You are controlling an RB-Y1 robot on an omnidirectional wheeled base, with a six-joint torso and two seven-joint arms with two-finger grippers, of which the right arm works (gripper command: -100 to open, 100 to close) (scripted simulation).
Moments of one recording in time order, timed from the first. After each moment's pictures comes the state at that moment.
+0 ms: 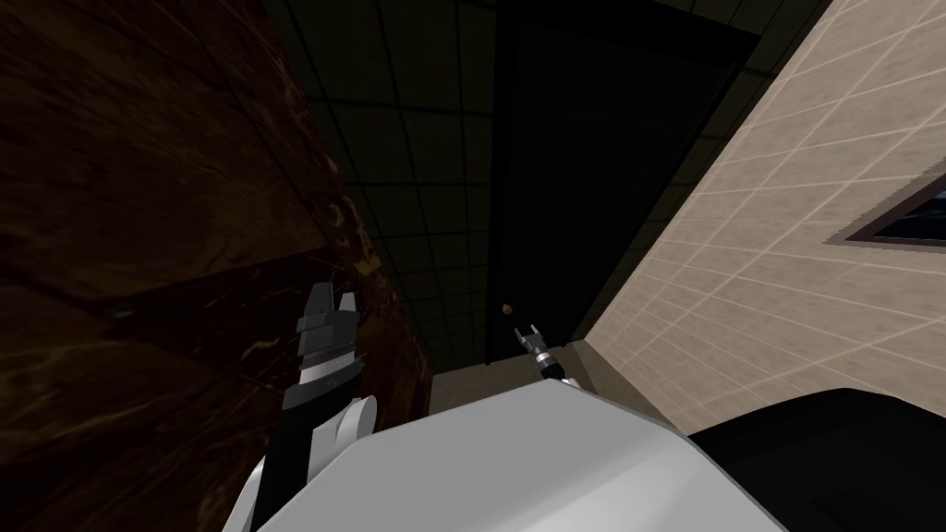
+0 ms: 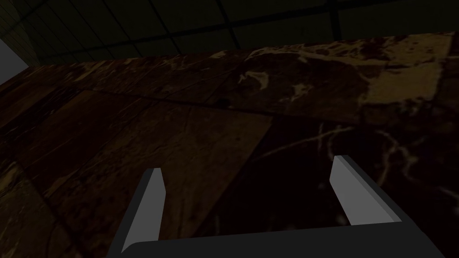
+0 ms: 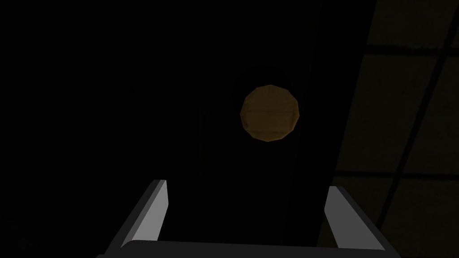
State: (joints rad) arm 0.02 -0.03 -0.65 -0.83 0.83 -0.96 0.97
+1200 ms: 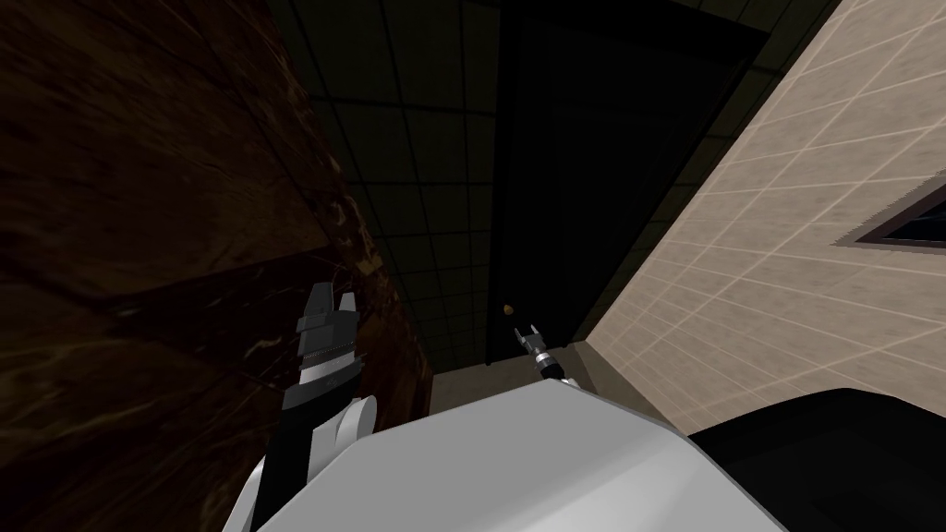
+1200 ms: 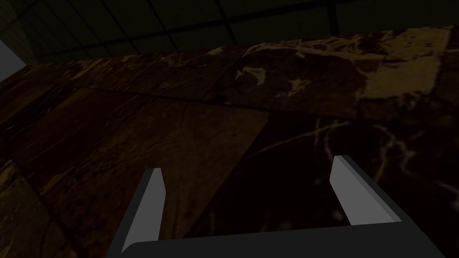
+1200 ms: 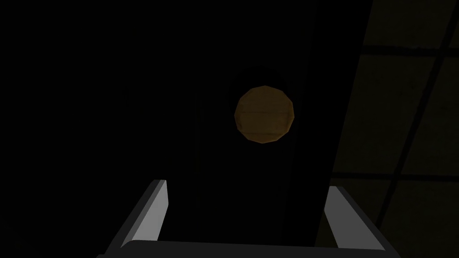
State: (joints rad) arm 0.02 -0.03 -0.65 -0.83 0.83 -0.96 0.98
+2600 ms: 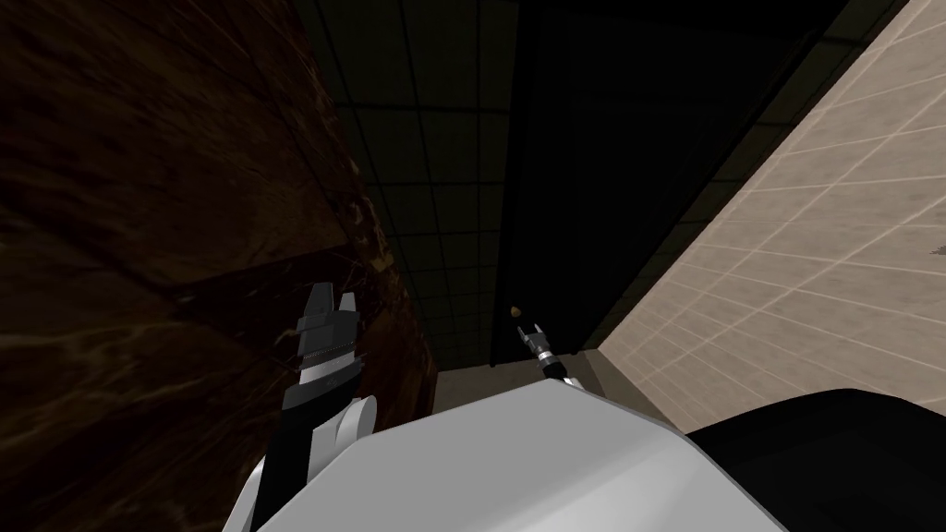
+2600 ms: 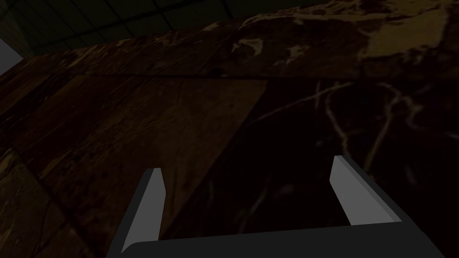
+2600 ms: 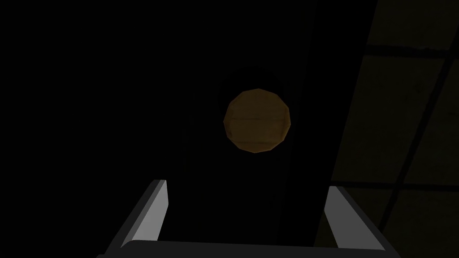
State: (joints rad) arm 0.00 -0.04 -0.69 -0.82 0.81 -0.94 1.00
